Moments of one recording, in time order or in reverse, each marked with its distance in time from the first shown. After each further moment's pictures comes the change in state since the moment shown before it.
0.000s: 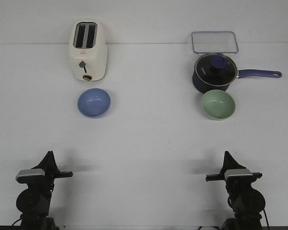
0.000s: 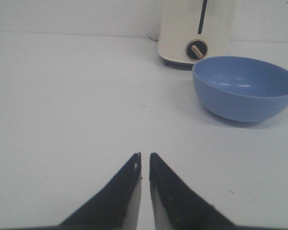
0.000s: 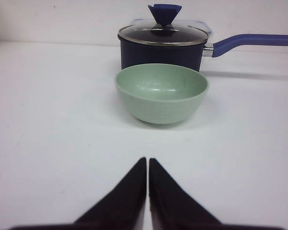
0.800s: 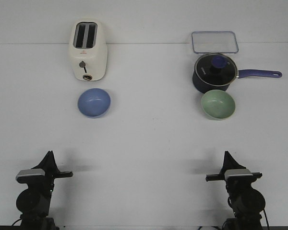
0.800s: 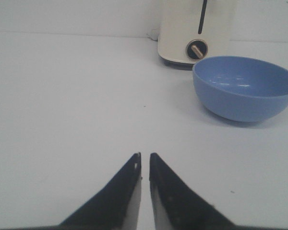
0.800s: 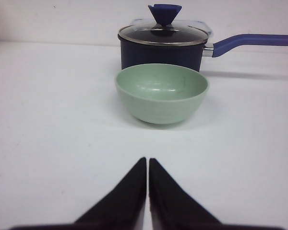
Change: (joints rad) left arm 0.000 0.000 0.000 0.000 0.000 0.002; right arm 0.000 0.000 0.000 0.000 -0.002 0.006
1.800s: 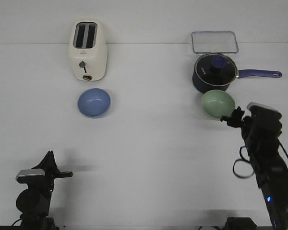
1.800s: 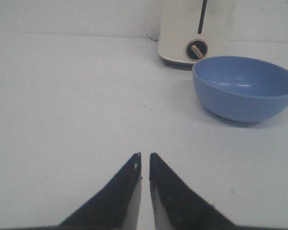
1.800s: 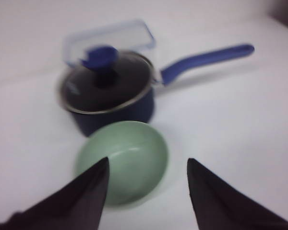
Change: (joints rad) left arm 0.000 0.000 0.000 0.000 0.000 0.000; right arm -0.084 1.020 0.905 -0.214 0.144 0.262
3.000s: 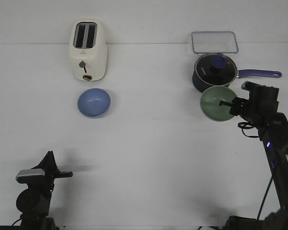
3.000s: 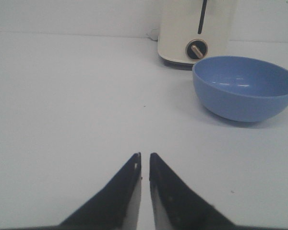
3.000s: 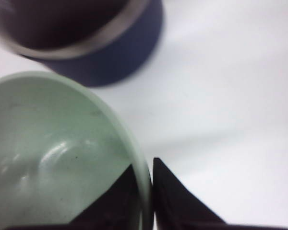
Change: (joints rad) left arm 0.000 0.000 0.000 0.000 0.000 0.000; right arm -0.111 0.415 0.303 -0.238 -0.314 -0.045
